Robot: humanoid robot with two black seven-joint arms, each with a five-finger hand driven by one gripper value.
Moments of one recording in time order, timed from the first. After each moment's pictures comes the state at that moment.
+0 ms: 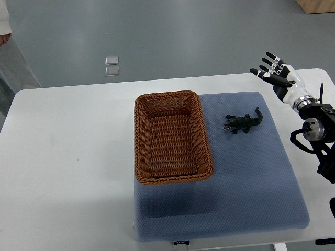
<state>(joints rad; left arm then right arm) 0.03 0.00 -0.12 -0.16 0.04 0.00 0.00 0.64 -0.21 1.21 0.59 -0.71 0.19 0.22</state>
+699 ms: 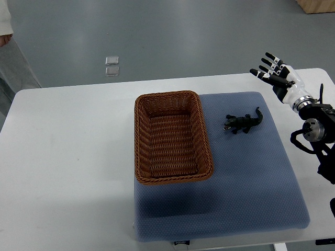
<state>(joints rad) 0.03 0.00 -0.11 -0.16 0.03 0.00 0.00 0.64 -0.21 1.20 0.59 -0.71 0.20 0.22</state>
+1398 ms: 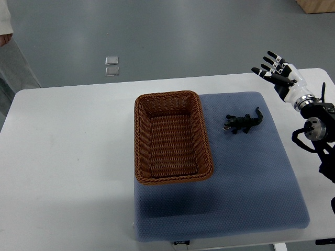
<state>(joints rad) 0.03 0.00 -0.11 -0.16 0.04 0.00 0.00 0.65 -0.22 1.21 0.59 -0.71 0.20 0.22</state>
